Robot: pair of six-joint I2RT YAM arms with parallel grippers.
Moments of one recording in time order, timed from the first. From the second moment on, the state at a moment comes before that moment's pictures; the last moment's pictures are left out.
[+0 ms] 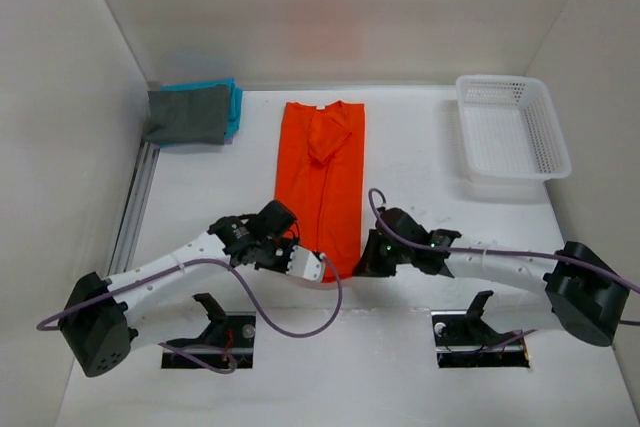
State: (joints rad) left arm -0.86 1.07 0.67 -0.77 0.14 1.01; right arm 0.93 1.25 0.52 -0.16 -0.17 1.12
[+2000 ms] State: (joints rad) left arm -0.30 1.90 1.41 -0.34 0.01 0.78; right arm 0.25 1.98 1.41 -0.33 -0.36 0.67
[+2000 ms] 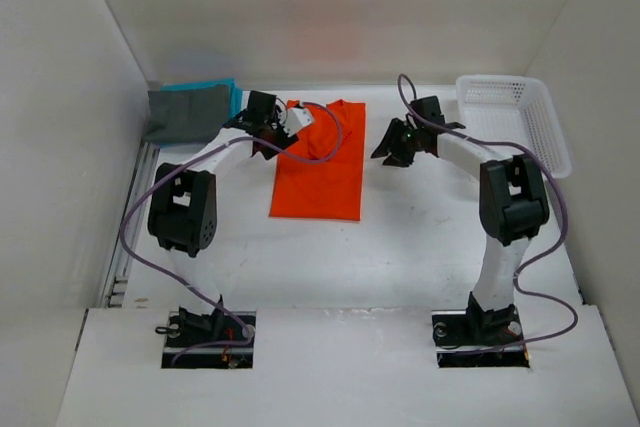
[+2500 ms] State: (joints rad) left arm -0.46 1.54 0.91 -0.58 0.14 1.07; right arm 0.44 1.78 1.02 -0.27 -0.37 0.70
